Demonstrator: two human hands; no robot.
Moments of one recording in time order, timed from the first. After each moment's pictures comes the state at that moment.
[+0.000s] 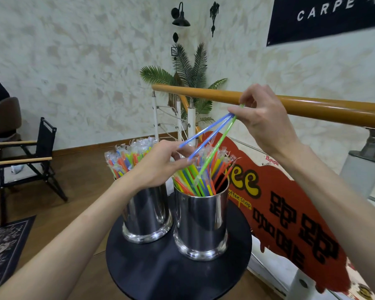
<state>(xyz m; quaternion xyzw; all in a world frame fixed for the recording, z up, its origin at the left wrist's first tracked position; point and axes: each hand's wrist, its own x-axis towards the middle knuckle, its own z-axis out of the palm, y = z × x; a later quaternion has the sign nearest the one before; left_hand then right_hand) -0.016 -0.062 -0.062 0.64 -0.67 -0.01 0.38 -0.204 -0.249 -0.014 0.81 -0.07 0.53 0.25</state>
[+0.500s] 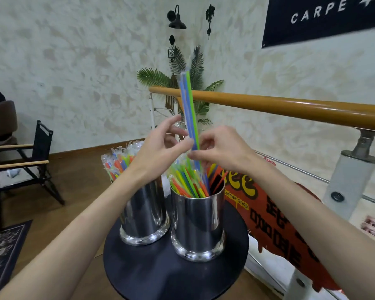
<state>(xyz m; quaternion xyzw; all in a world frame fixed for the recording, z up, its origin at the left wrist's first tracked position) -0.033 -0.064 -0.049 0.59 -0.58 -0.02 0.56 -0.173 -0.192 -0.035 0.92 -0.14 0.30 -0.23</state>
